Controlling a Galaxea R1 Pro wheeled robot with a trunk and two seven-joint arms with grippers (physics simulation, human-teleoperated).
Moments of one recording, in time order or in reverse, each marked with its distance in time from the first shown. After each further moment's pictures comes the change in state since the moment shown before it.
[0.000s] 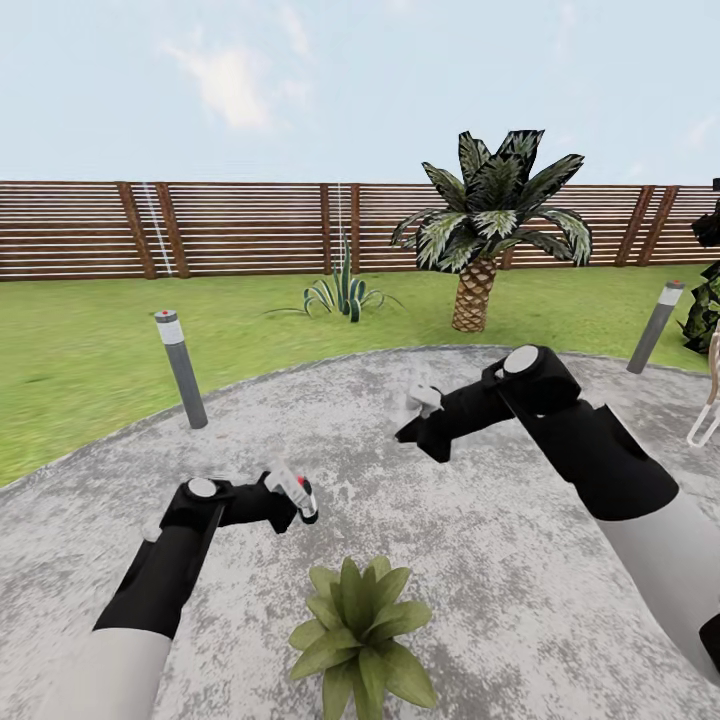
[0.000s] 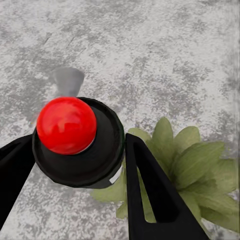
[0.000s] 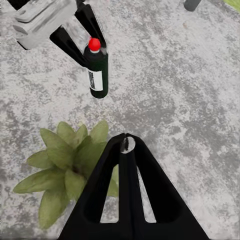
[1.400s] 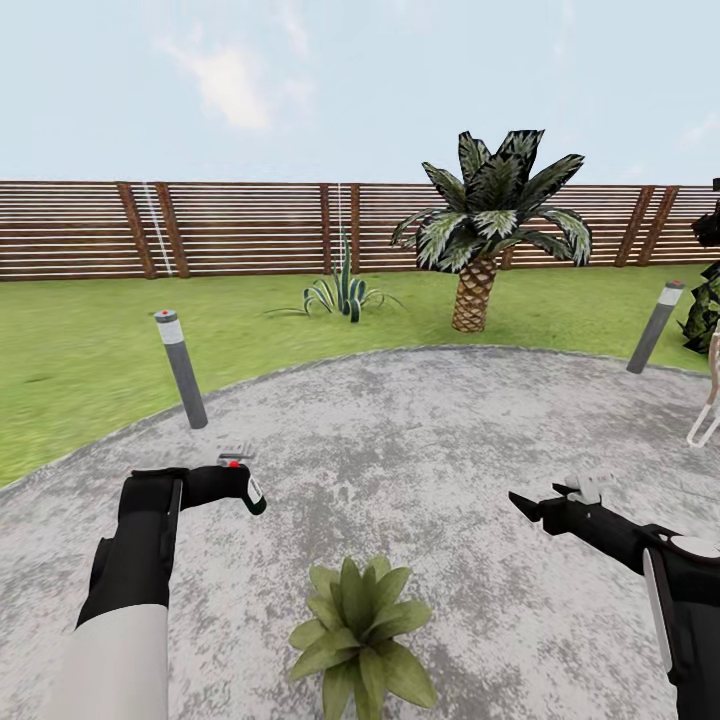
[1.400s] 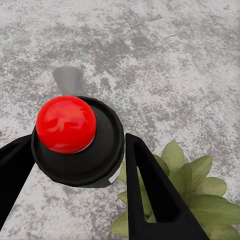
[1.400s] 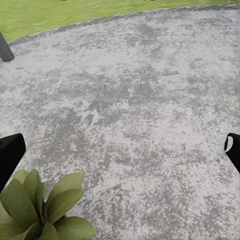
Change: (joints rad) left arm -0.061 -0.091 0.360 -0.071 0.007 0.420 0.253; right arm 0.685 0.146 -0.945 0.013 -0.165 -0.292 -0.572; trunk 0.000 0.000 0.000
